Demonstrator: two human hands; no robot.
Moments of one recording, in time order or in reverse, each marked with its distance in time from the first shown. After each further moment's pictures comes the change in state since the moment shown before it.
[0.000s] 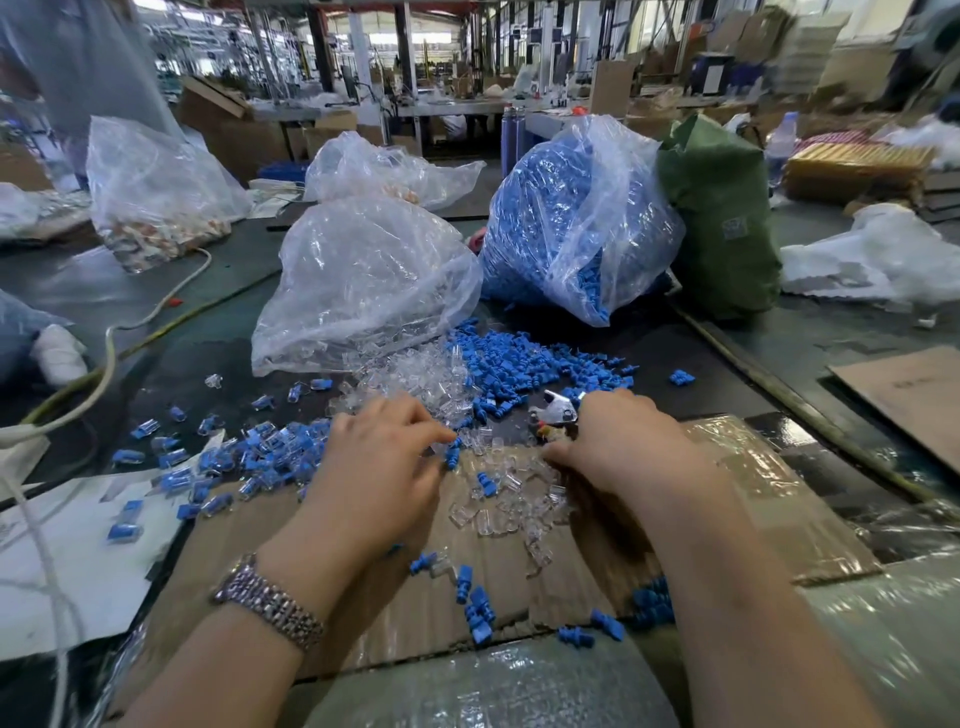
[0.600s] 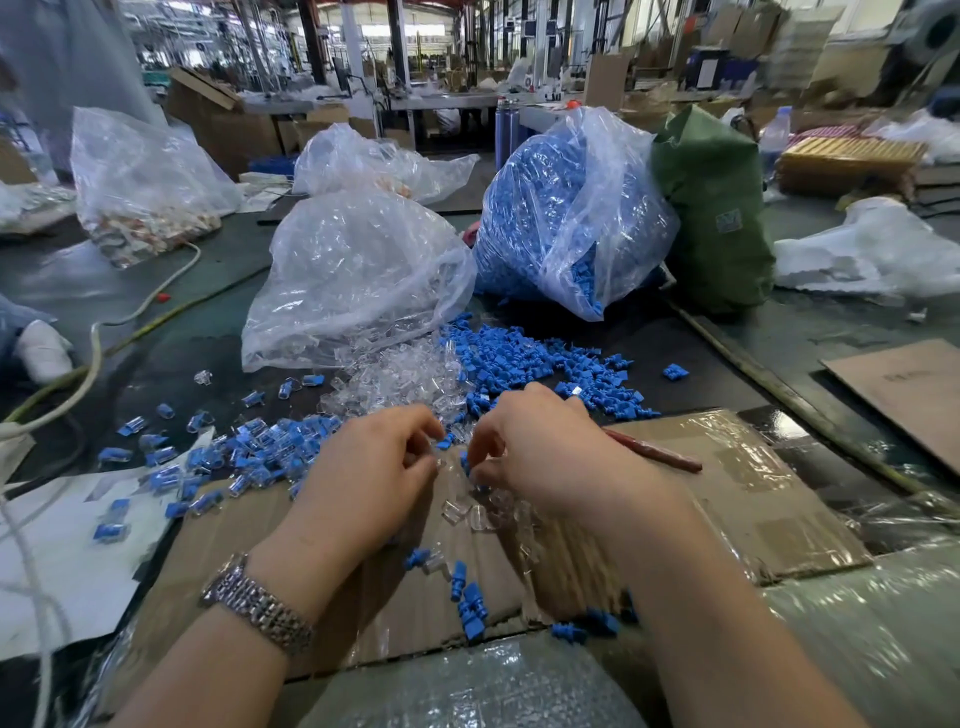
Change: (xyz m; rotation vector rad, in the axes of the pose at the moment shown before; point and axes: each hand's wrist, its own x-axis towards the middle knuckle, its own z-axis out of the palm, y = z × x) left_hand -0.001 0.006 -0.006 -0.209 -0.003 -0.098; right_hand -0.017 -0.037 0.006 0.074 0.043 -0.475
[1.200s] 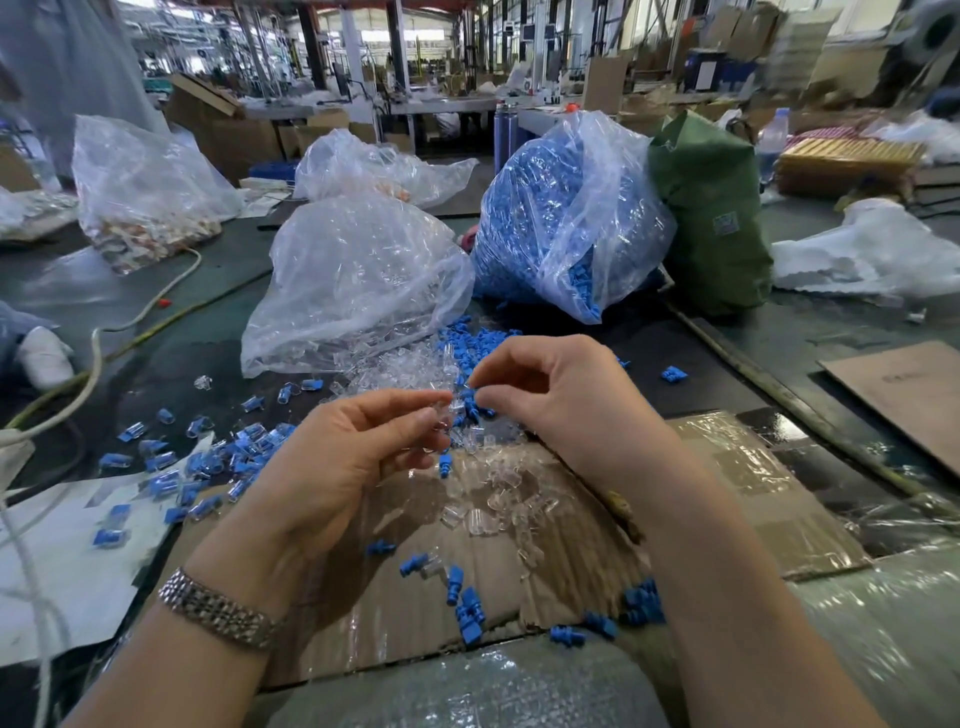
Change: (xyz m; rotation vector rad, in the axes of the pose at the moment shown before) left_hand 0.005 -0.011 -0.015 -1.329 -0.206 -0.306; right_hand -0.007 0.019 -0.019 0.653 0.324 -0.143
